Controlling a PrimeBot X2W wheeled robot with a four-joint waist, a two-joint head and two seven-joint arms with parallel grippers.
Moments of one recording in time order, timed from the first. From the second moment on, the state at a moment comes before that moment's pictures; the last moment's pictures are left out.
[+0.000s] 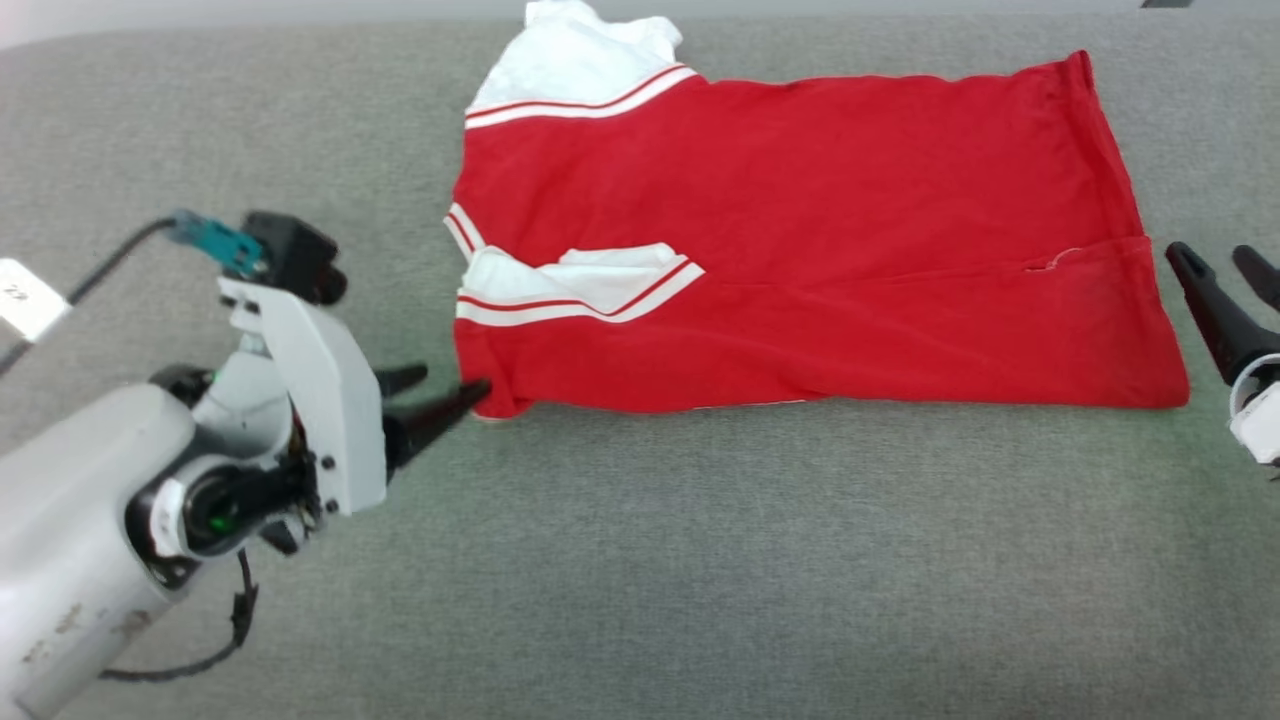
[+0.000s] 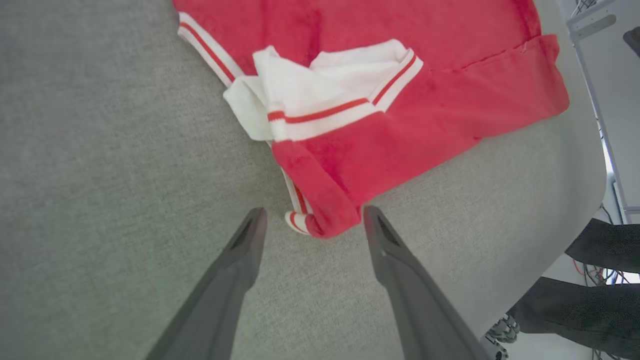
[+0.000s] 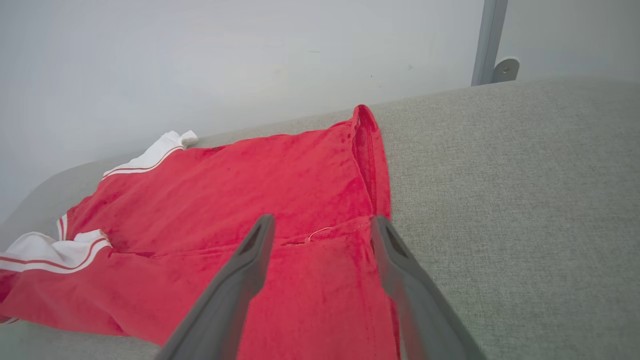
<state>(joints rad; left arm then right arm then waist) -0.97 0.89 -1.11 0.08 -1.50 0.09 0.39 -0.47 -0.49 0.06 0.21 0.81 0.13 0.31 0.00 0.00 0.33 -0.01</state>
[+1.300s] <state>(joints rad) -1.01 0.75 -1.11 0.40 -1.55 -0.08 0.47 -0.67 -0.57 0.32 0.31 0.74 0.13 0.67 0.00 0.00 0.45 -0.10</state>
